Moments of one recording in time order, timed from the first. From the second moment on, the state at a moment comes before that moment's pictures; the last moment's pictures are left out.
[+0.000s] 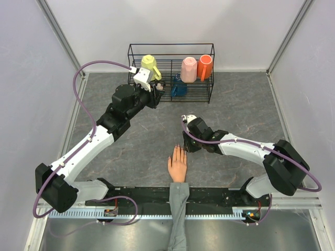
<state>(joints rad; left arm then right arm) -0.58 1.24 1.10 0.04 0.04 -0.12 0.79 1.45 0.79 -0.22 -0.01 0.39</state>
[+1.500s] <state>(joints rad) -0.58 1.24 1.10 0.04 0.04 -0.13 0.78 1.48 0.79 -0.21 -0.01 0.40</state>
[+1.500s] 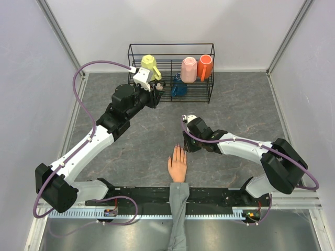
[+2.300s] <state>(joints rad) -0.57 1.24 1.10 0.03 0.06 -0.14 0.77 1.50 0.79 -0.19 -0.01 0.40</state>
